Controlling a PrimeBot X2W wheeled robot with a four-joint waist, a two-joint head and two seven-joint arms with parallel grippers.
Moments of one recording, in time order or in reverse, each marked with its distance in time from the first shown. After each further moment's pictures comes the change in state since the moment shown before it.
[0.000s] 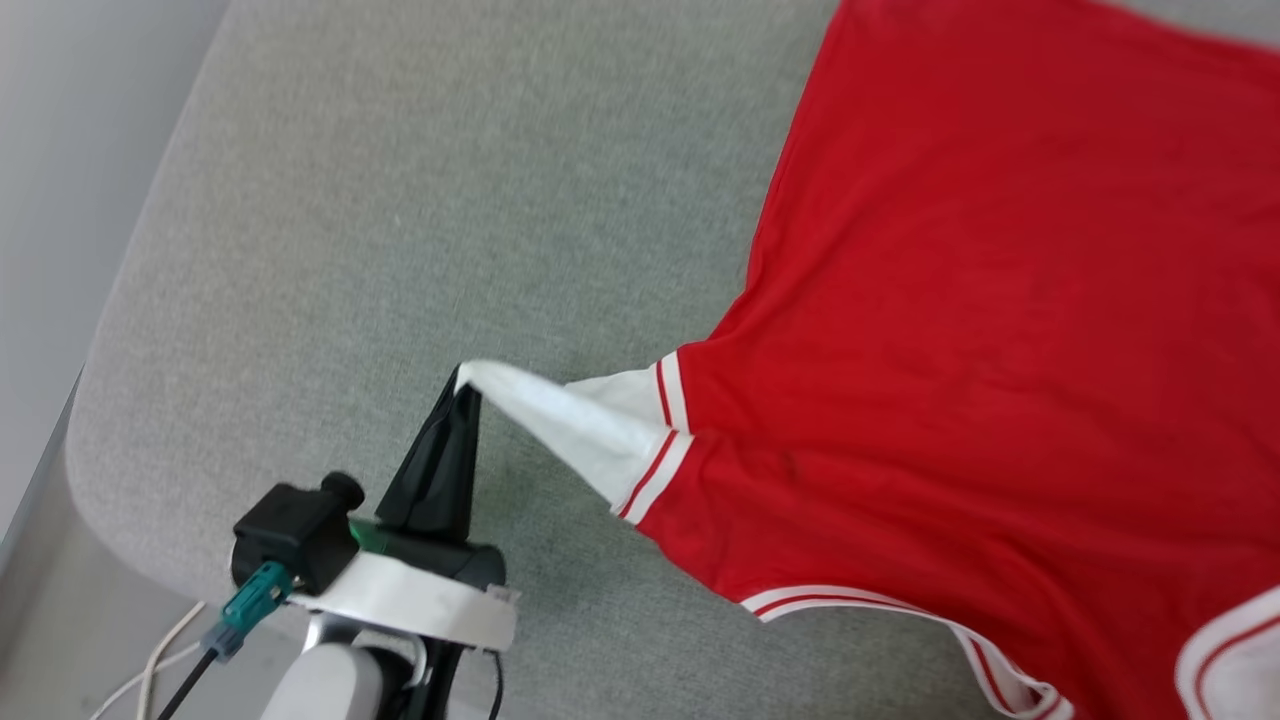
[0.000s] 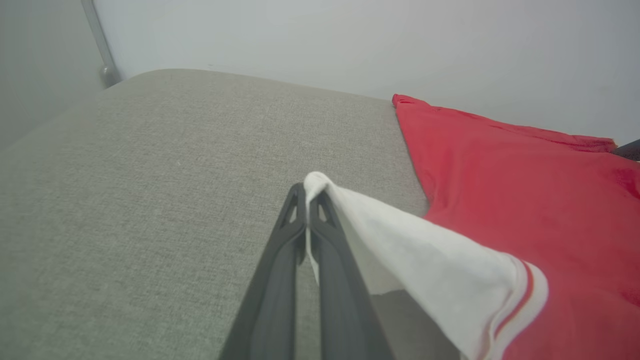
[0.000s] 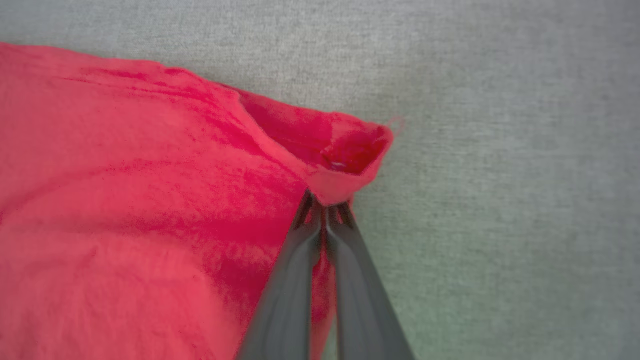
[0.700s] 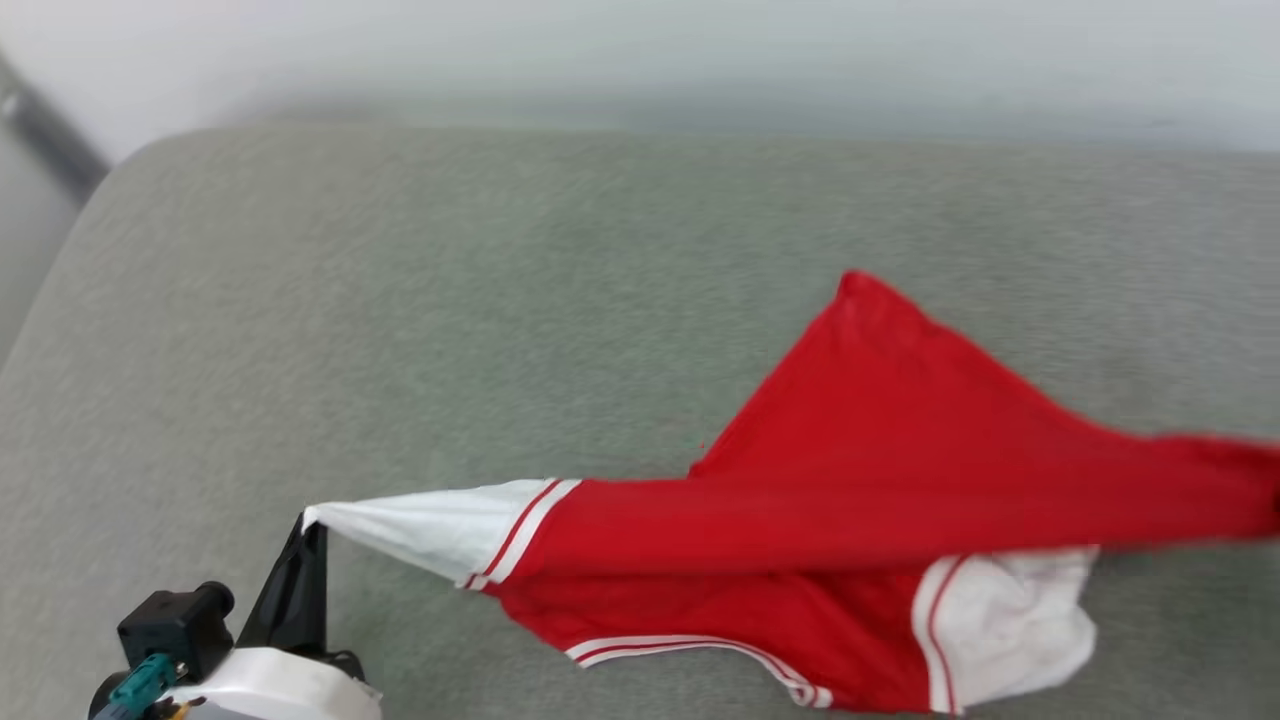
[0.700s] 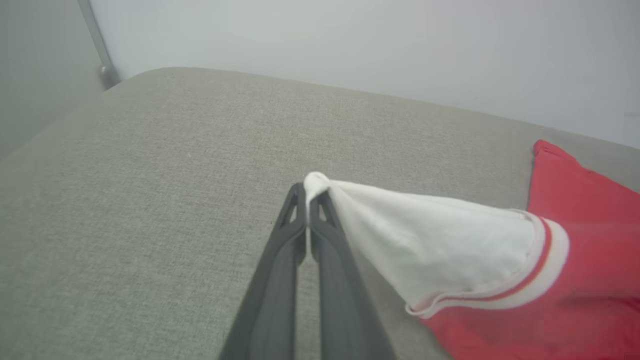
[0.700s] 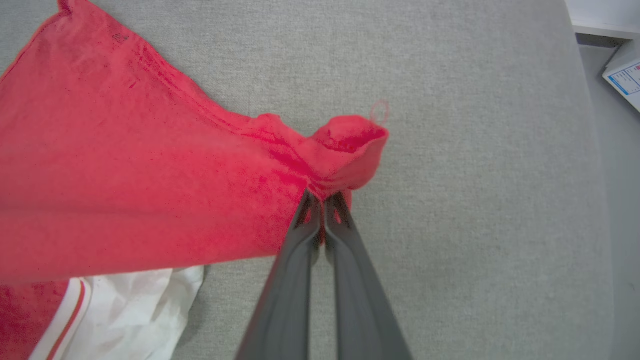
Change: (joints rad) left arm 0.210 0.115 0.140 0.044 -0.040 0.112 0.083; right arm 0.763 -0.047 0.119 -0.565 0.298 0.000 -0.064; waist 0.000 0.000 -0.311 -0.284
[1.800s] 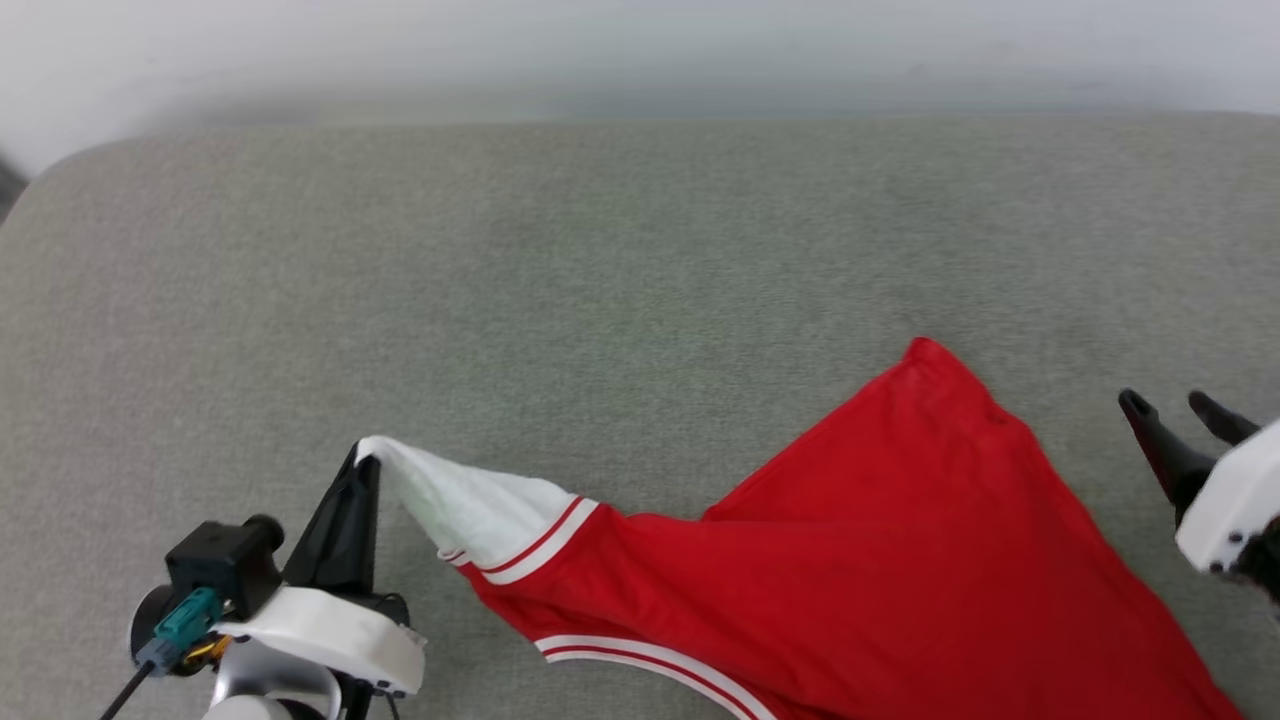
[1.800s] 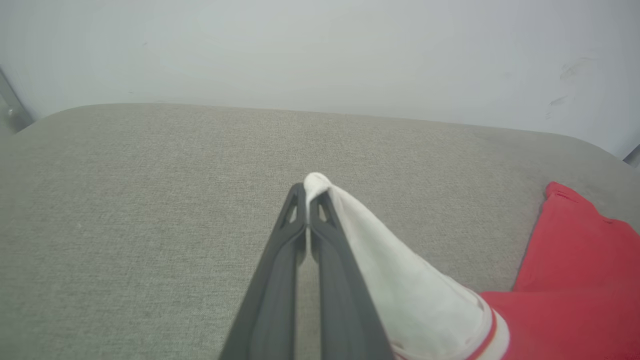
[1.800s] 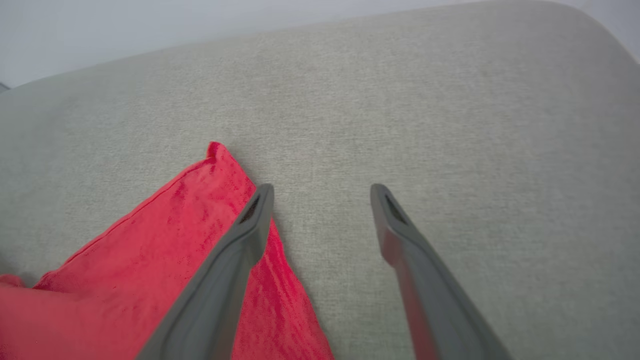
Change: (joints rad) left arm -0.087 0.026 -0.073 -0.038 0.016 -0.021 0.037; right arm -0.026 0.051 0.170 0.151 0.148 0.000 -0.520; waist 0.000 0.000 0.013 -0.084
